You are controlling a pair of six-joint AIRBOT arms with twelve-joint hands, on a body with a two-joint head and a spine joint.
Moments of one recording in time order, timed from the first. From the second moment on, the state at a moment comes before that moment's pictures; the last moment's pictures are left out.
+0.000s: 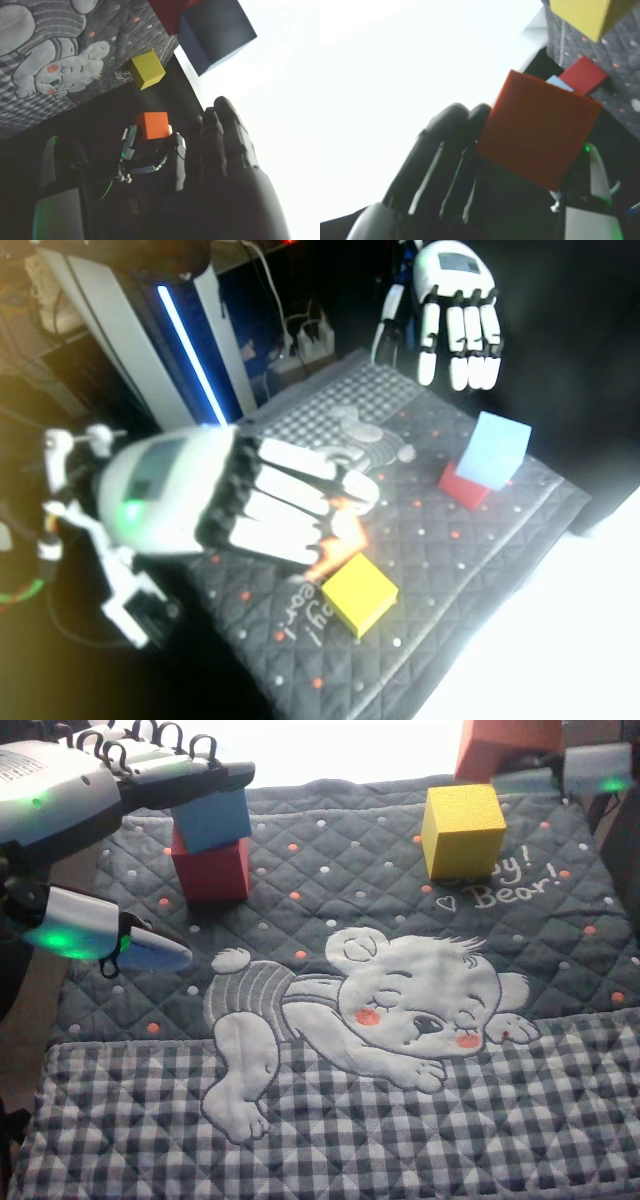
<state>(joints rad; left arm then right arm) 0.61 -0.73 0.97 0.22 -0.55 0.92 -0.39 -1.09 1.40 -0.16 0.88 -0.78</state>
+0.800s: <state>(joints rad) 0.61 -0.75 0.98 0.22 -0.55 0.92 -0.34 -1.23 1.55 -0.07 0.59 -0.82</state>
